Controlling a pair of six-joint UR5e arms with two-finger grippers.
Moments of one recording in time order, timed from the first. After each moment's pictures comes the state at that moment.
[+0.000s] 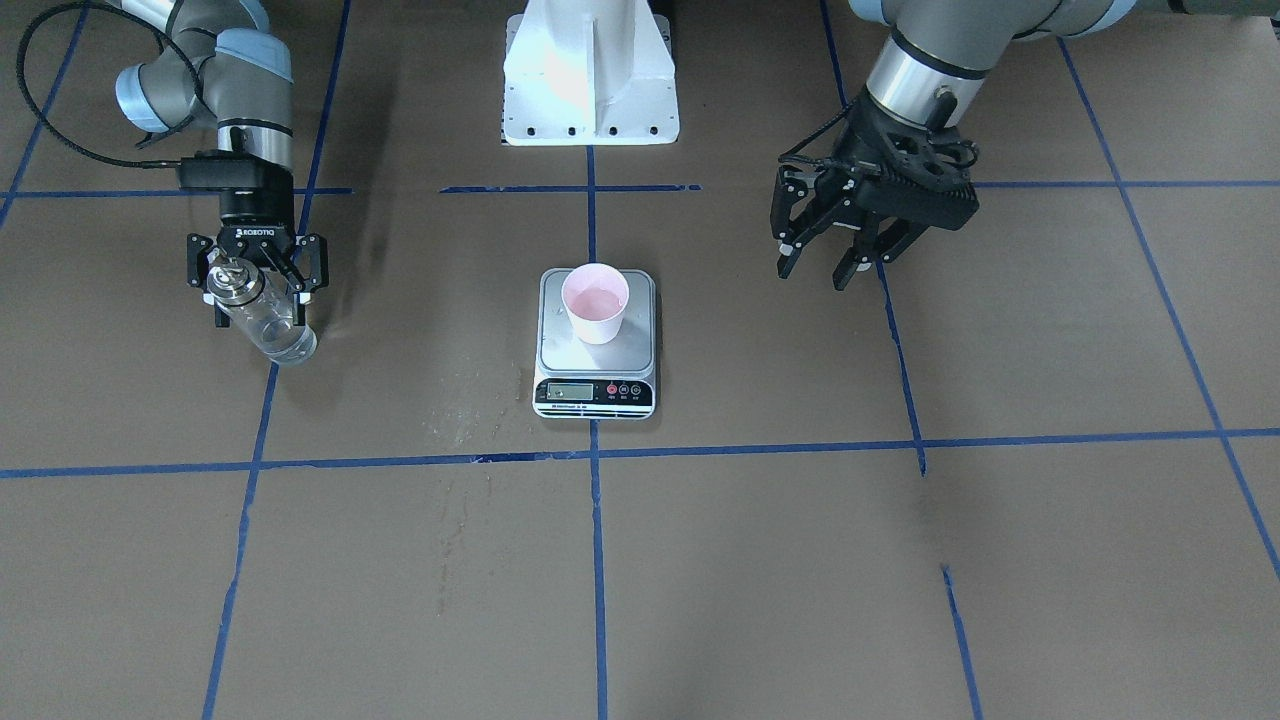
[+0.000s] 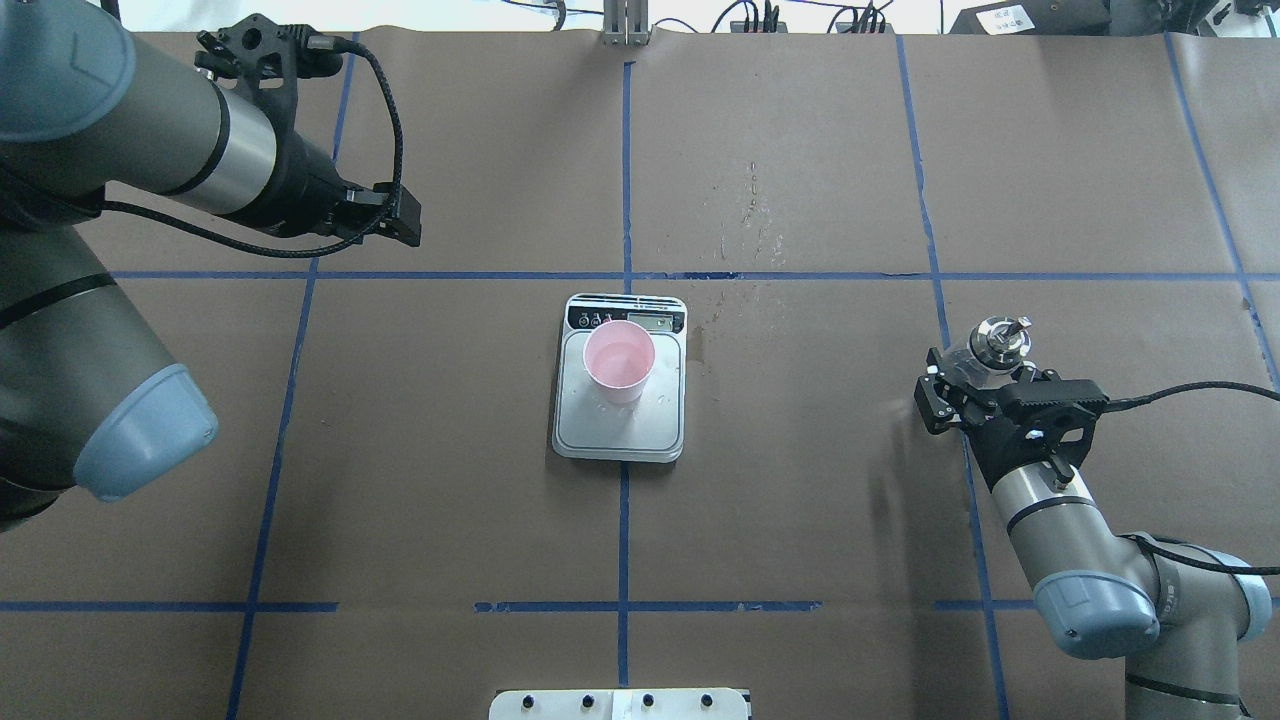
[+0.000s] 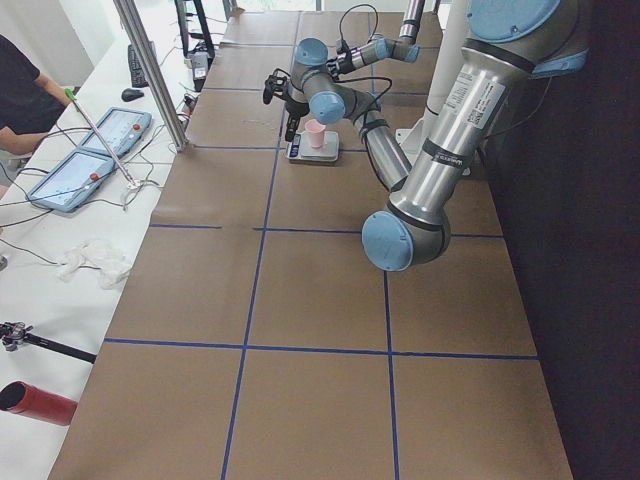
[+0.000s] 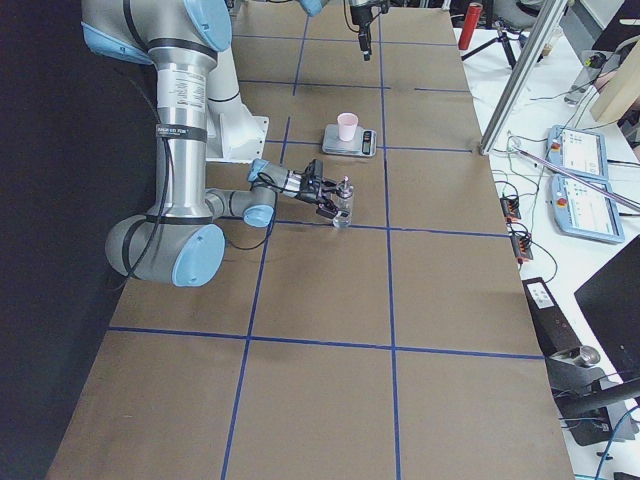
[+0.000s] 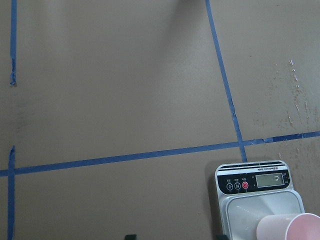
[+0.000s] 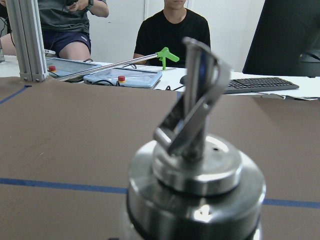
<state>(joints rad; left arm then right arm) -0.82 -2.05 -2.00 -1.65 -1.99 -0.99 0.23 -1.65 1.77 -0.72 0.61 1.25</state>
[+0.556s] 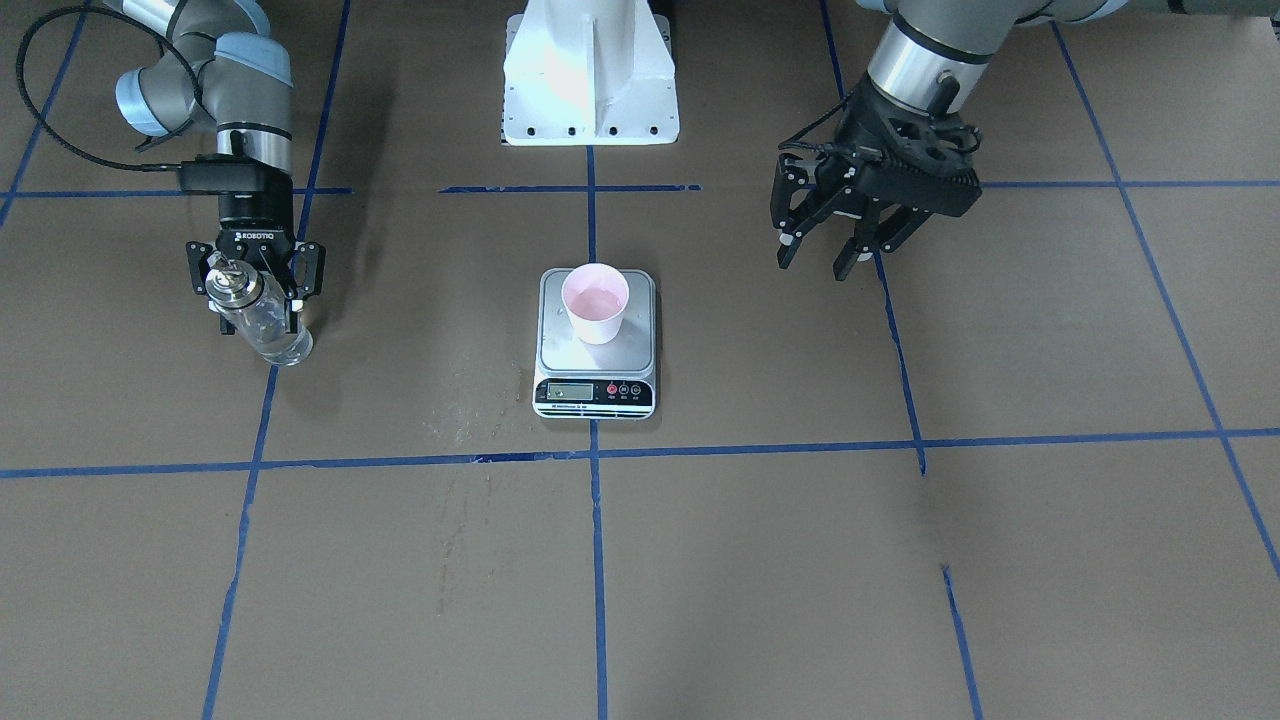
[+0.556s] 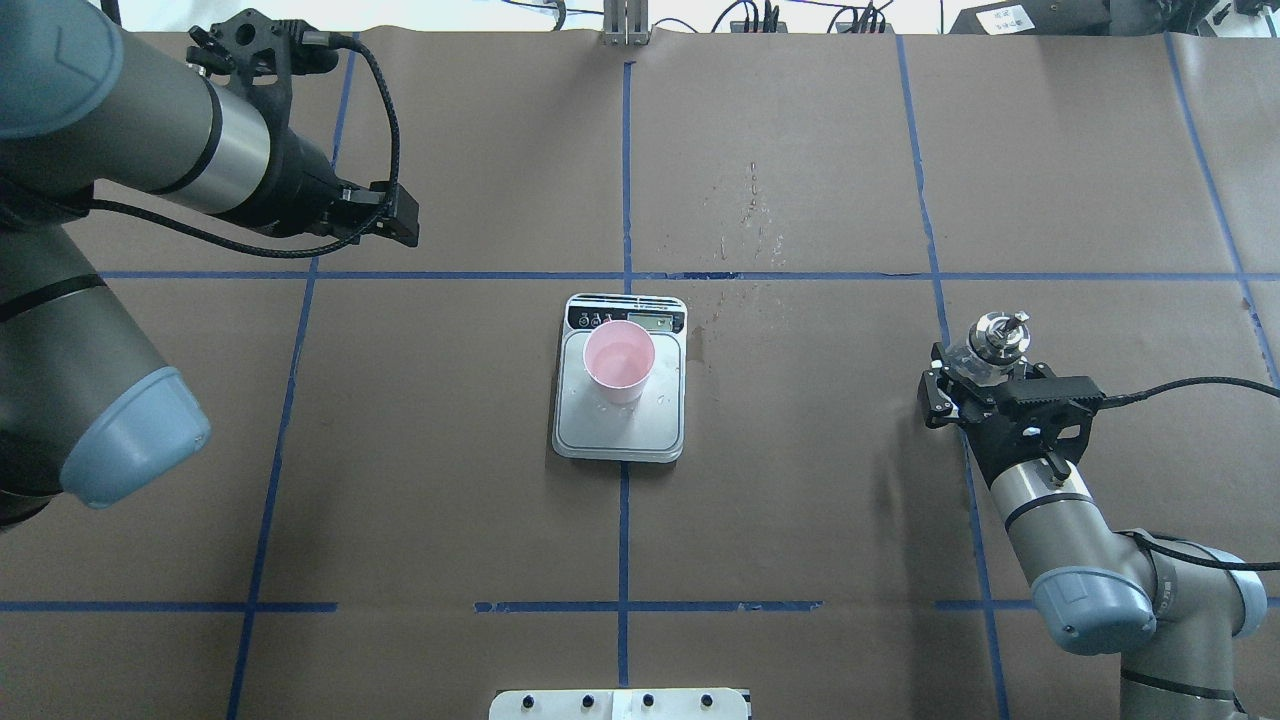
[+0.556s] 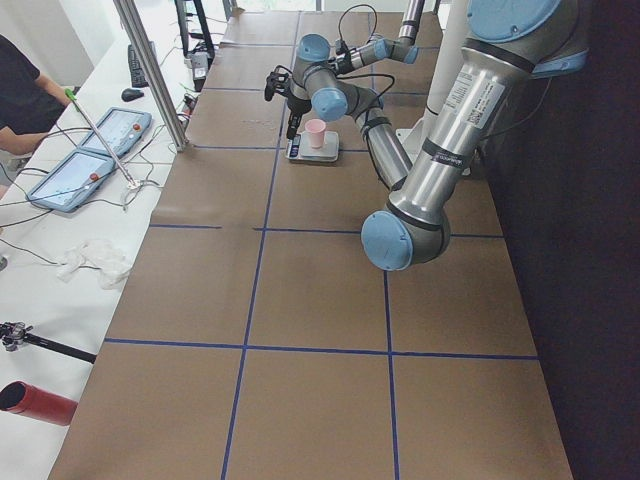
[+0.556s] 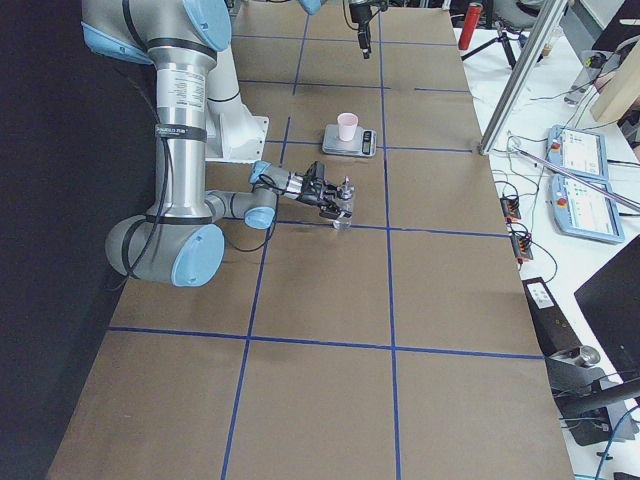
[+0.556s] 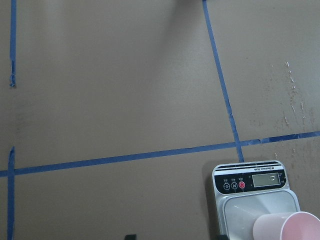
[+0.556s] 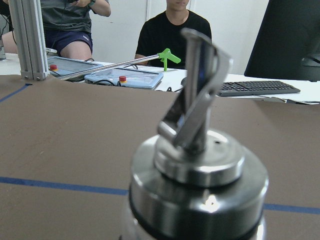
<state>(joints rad) -0.82 -2.06 -2.03 -1.61 -1.99 -0.99 0.24 -1.62 1.77 -0.71 0.61 1.19</state>
